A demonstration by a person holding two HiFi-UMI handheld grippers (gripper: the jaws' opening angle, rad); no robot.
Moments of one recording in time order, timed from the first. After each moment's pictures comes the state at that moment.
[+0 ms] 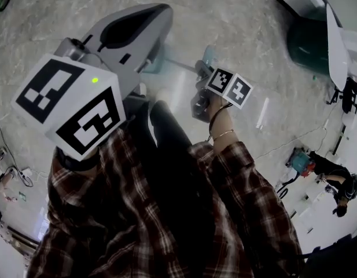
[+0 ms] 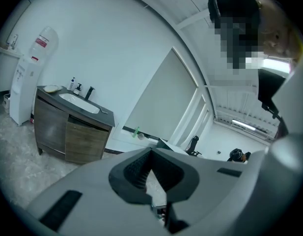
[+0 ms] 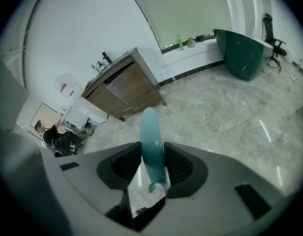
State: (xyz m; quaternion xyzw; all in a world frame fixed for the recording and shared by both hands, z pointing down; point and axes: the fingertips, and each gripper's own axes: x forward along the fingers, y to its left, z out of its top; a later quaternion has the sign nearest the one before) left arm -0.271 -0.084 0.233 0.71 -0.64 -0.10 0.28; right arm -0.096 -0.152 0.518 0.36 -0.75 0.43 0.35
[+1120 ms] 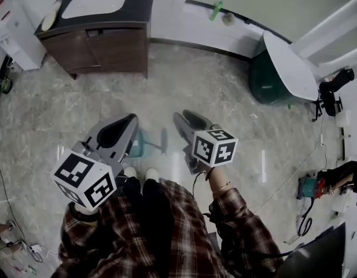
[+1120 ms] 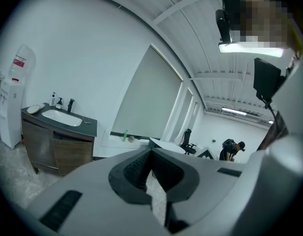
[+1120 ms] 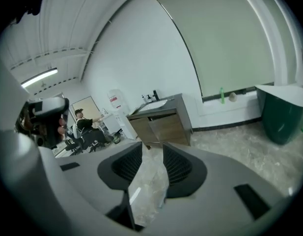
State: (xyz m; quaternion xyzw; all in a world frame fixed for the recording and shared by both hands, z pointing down) left arm -0.165 -0.077 0.150 0.76 -0.62 -0.05 0.21; right arm -0.080 -0.186 0.279 0.22 -0.92 0.24 0.21
